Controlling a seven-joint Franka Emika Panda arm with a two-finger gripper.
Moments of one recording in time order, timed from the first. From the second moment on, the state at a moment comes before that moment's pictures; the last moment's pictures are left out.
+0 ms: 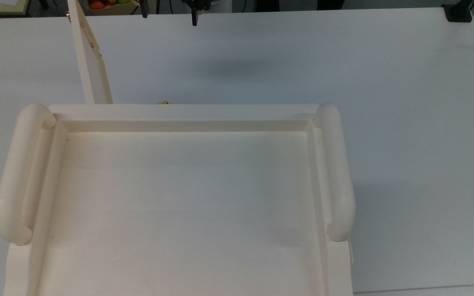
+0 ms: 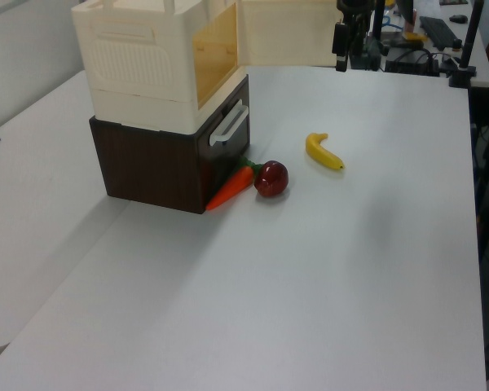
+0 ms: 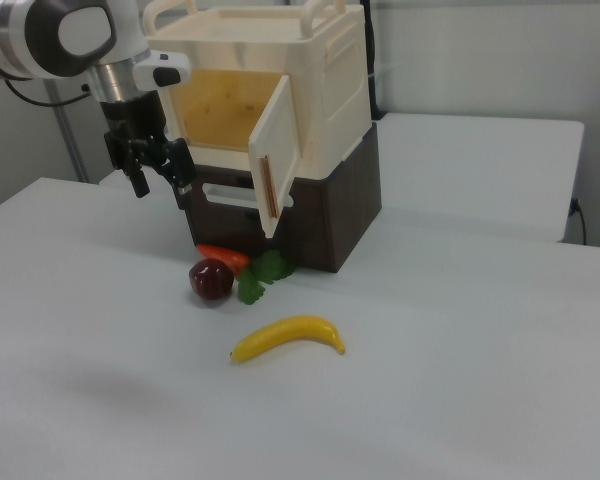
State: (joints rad) arm 0.06 0.03 -0.02 -1.59 -0.05 1.66 0.13
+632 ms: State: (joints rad) arm 0.07 0.04 -0.01 -1.59 -0.05 1.65 0.13
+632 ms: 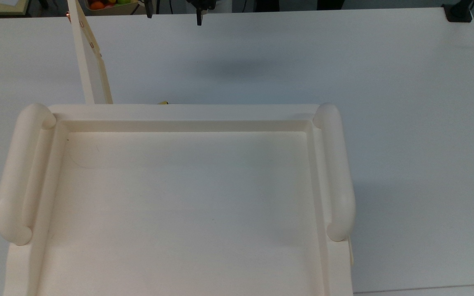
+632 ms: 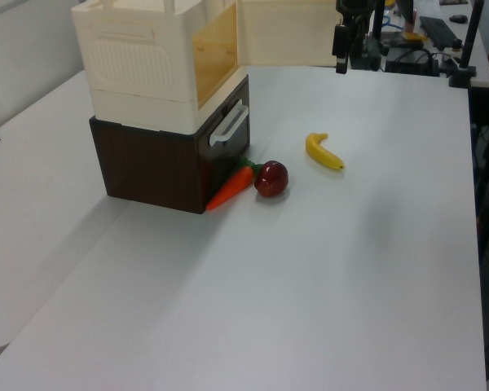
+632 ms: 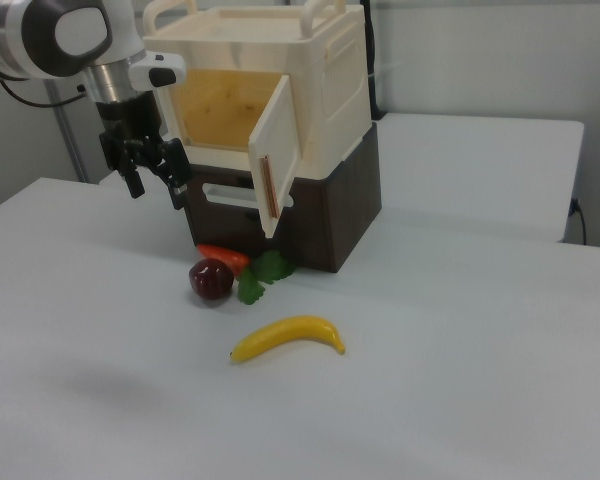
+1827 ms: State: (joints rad) arm 0.07 0.05 -0.01 -1.59 -0.05 1.65 0.13
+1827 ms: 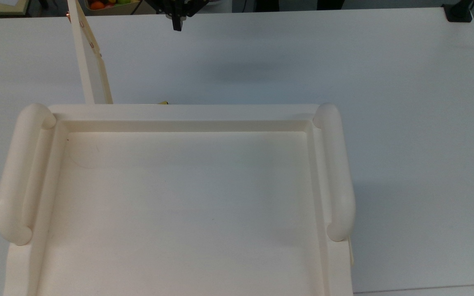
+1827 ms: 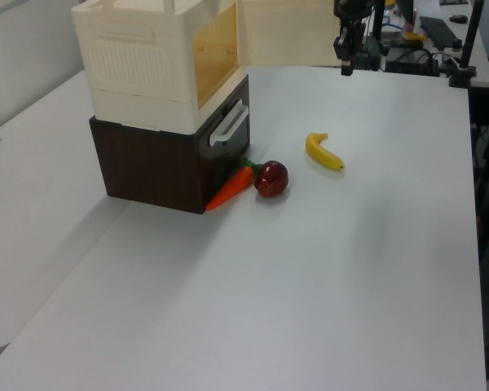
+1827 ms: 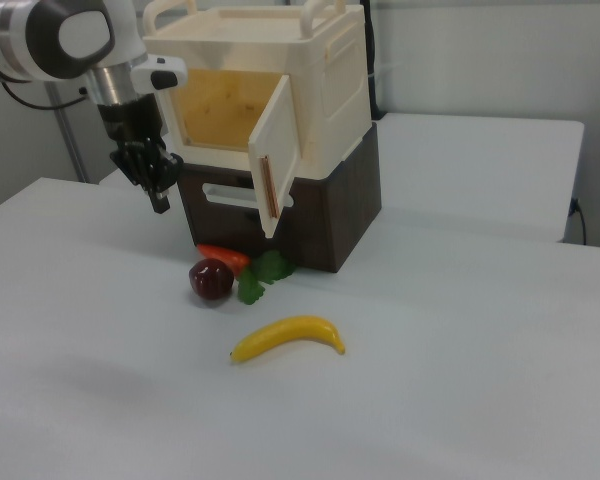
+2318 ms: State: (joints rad) arm 0.06 0.03 -0.02 -1.42 -0.03 1.65 0.13
